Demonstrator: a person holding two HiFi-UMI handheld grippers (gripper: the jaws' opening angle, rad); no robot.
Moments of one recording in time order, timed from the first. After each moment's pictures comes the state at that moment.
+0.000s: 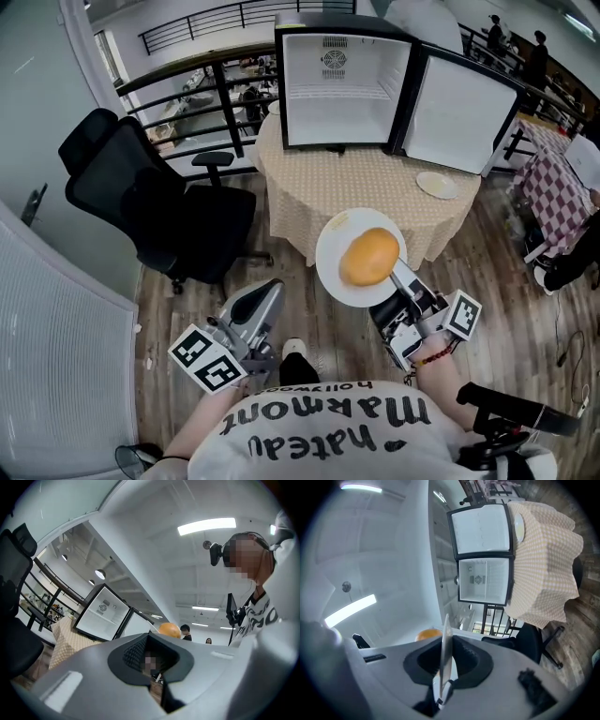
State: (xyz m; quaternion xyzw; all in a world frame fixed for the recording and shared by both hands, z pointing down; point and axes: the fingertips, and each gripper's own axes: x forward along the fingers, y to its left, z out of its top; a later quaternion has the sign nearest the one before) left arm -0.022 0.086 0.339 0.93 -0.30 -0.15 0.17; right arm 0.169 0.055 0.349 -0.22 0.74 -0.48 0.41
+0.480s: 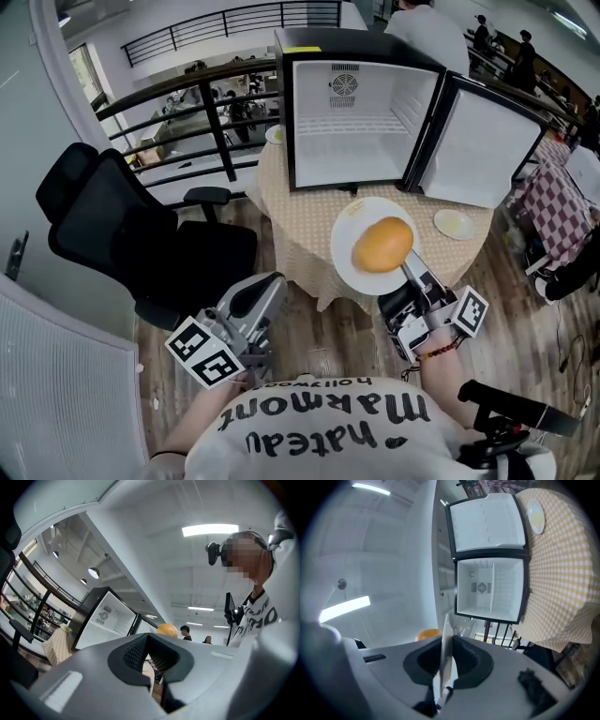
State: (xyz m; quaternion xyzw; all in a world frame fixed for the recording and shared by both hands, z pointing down) left arm -0.066 -0.099 0.308 0.94 -0.26 -0.15 0.15; right arm 0.150 -0.121 0.321 -0.27 0.73 -0.44 0.45
